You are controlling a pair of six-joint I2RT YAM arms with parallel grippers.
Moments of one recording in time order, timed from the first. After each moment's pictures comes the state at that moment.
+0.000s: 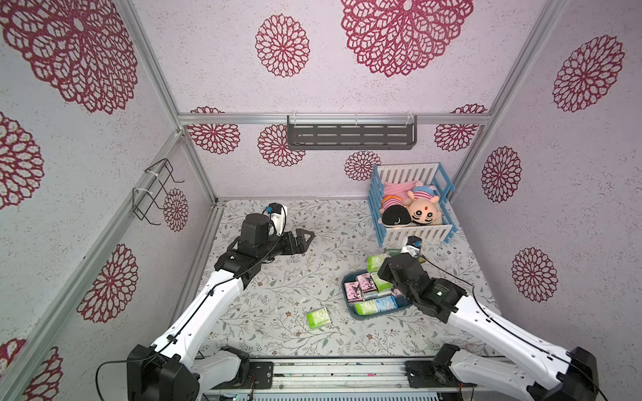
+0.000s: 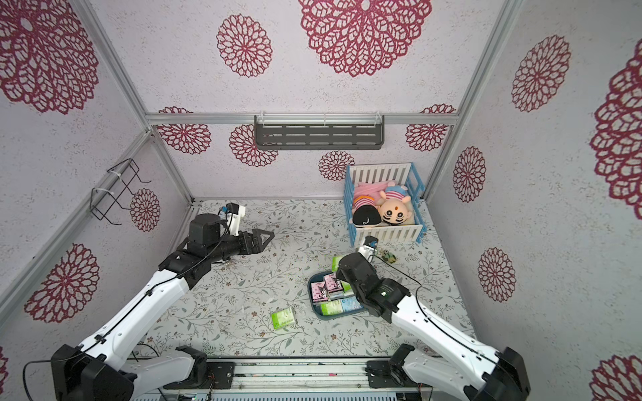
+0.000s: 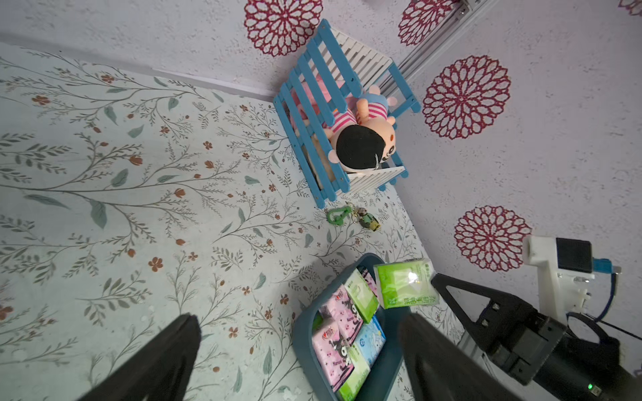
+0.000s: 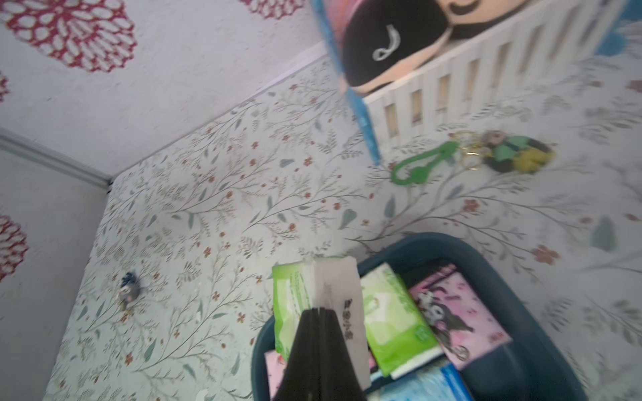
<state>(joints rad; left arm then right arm) -0.35 1.21 1.03 -0.30 0.37 -0.49 0.74 0.98 0.81 -0.56 0.54 0.91</state>
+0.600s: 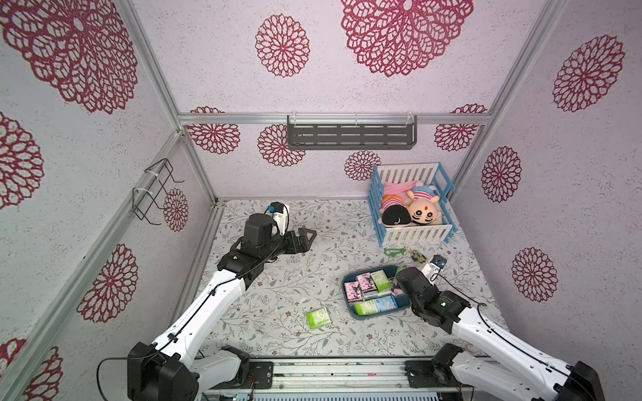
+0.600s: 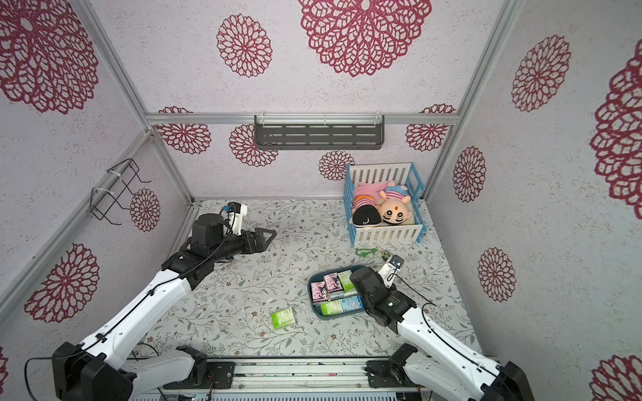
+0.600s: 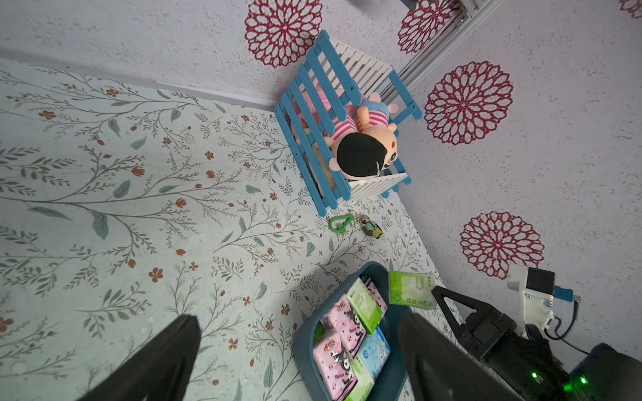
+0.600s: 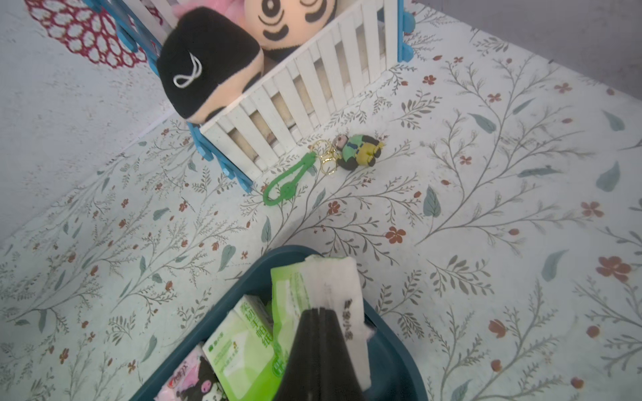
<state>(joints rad) -0.38 1.19 1.03 -0.29 0.31 -0.49 0.64 0.92 0.61 -0.54 0.72 1.04</state>
